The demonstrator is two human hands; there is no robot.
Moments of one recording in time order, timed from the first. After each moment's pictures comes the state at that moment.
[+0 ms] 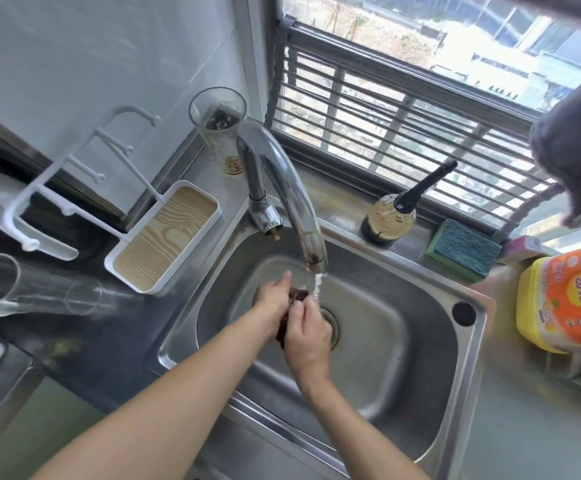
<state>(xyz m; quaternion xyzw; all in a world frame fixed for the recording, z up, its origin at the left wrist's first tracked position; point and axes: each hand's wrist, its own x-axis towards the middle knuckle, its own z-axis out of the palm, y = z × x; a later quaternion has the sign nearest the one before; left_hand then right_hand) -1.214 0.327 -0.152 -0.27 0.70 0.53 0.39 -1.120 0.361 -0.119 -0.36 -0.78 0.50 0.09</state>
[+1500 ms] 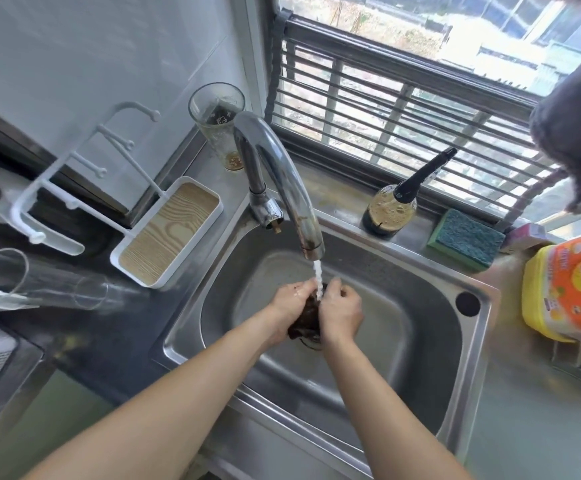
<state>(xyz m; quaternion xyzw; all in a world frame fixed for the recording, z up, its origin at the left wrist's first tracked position) -1.189 0.334 -0.110 -0.17 0.68 0.55 0.46 -1.144 0.412 -0.131 -0.59 -0.63 0.50 0.02</state>
